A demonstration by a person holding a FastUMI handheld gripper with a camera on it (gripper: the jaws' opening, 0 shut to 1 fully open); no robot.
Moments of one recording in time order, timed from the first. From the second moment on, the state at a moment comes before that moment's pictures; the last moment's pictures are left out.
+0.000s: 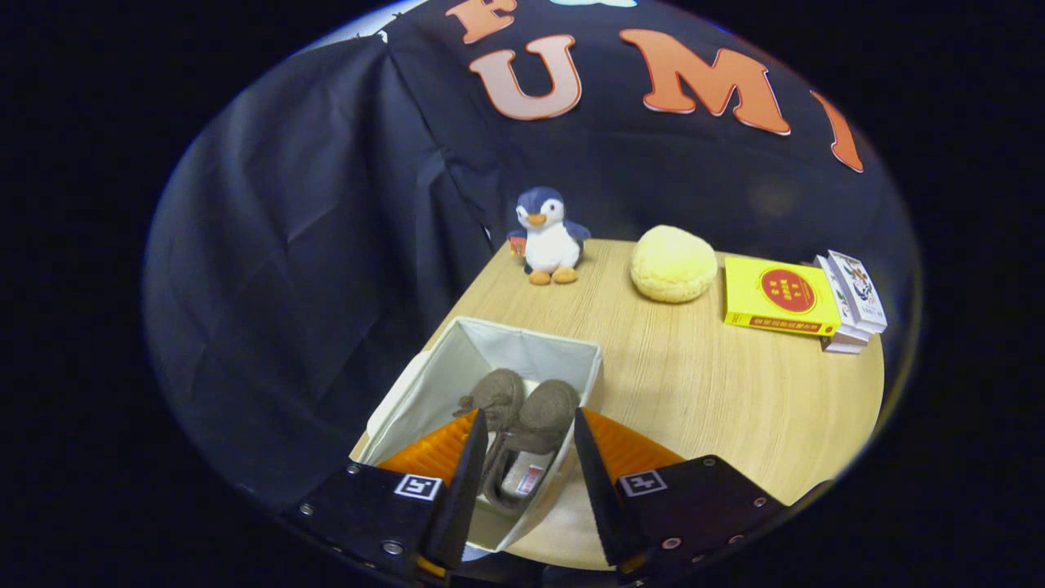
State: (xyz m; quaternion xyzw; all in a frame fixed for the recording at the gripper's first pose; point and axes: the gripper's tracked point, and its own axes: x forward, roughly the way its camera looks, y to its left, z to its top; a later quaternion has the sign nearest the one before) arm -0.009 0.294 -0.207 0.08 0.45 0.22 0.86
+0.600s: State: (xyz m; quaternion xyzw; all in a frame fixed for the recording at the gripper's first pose) arm 0.033 0.133 -0.084 0.06 0.23 0.16 0.96
